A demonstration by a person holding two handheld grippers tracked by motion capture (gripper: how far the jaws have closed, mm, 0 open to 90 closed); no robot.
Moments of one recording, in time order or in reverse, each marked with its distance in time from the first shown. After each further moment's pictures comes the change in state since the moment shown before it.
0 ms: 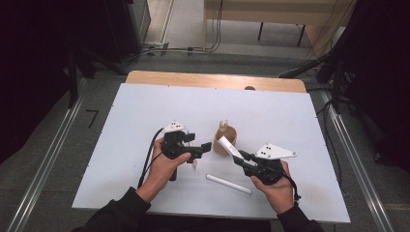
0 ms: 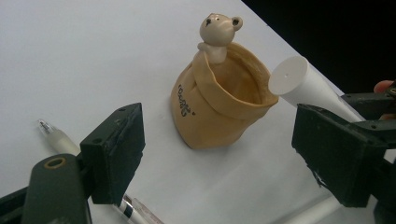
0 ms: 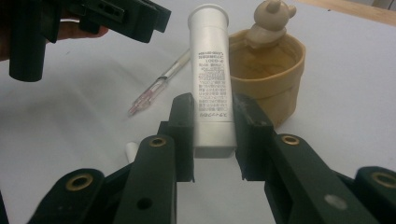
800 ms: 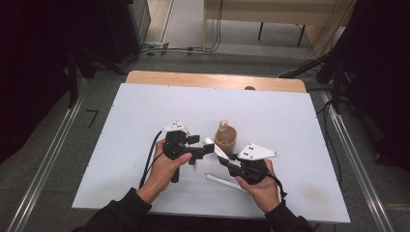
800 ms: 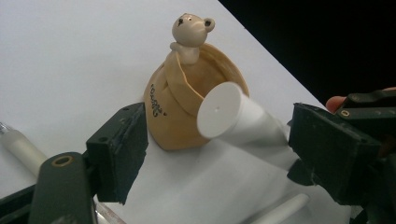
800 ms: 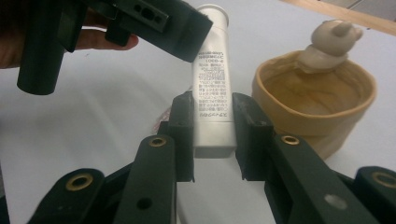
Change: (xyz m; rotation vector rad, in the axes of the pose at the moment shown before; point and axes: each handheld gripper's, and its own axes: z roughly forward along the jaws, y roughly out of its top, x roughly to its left) left arm -0.005 0.001 0.001 -0.003 -0.088 -0.047; right arm 0.025 0.010 0.028 -0.010 0.045 -0.064
